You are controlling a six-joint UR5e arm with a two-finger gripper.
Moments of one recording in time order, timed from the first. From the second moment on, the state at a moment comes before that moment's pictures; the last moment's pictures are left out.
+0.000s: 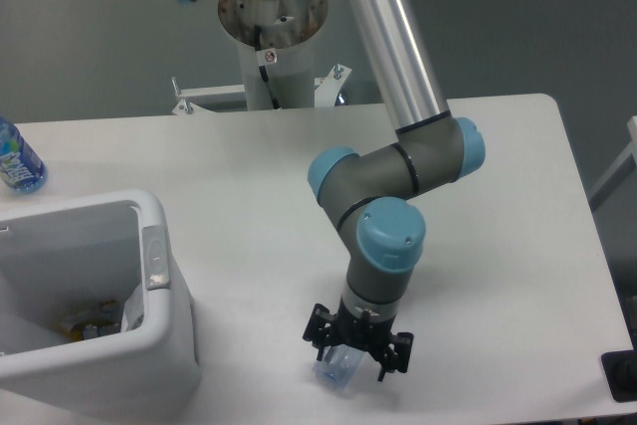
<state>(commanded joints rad) 2.38 -2.26 -1.44 -0.79 1.35 0.71</state>
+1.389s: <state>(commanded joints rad) 2.37 -2.27 -1.46 -0.79 1.41 0.76</state>
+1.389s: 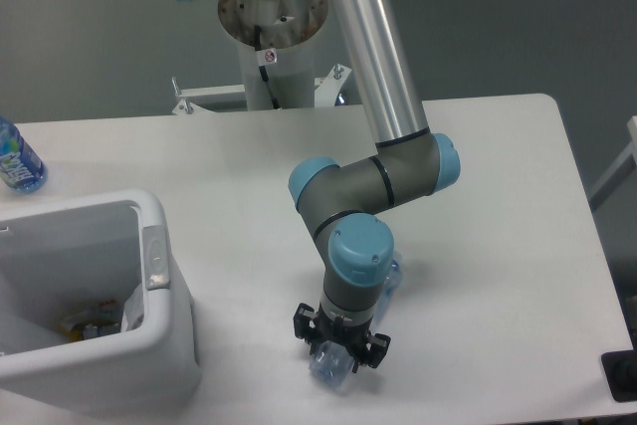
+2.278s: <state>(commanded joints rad) 2.37 -2.25 -1.44 -0.79 1.41 0.76</state>
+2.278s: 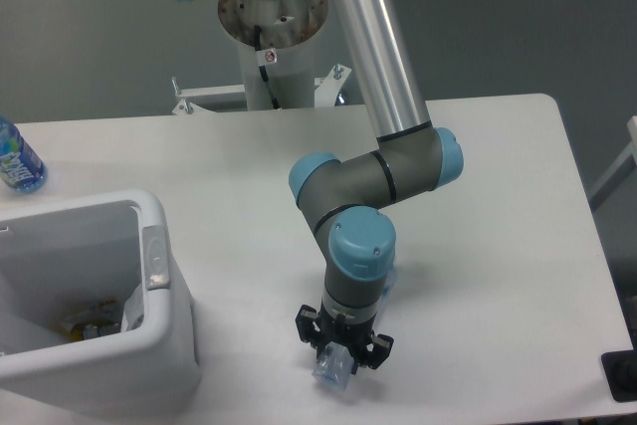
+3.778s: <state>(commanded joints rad) 2.14 -1.93 -1.14 -0.63 1.39 0.02</state>
